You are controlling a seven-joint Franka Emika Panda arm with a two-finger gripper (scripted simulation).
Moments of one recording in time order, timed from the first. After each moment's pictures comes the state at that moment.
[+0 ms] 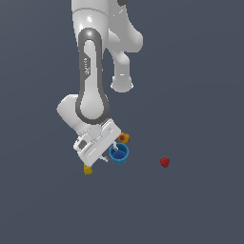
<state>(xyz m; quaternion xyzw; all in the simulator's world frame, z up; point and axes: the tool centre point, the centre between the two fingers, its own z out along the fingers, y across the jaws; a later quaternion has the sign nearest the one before) 0.078 -0.046 0.100 -0.85 -0.38 -0.32 0.20</state>
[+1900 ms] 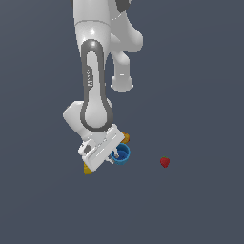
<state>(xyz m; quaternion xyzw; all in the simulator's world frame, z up) 0.088 -0.033 0.076 -0.84 -0.38 -0.33 0.20</state>
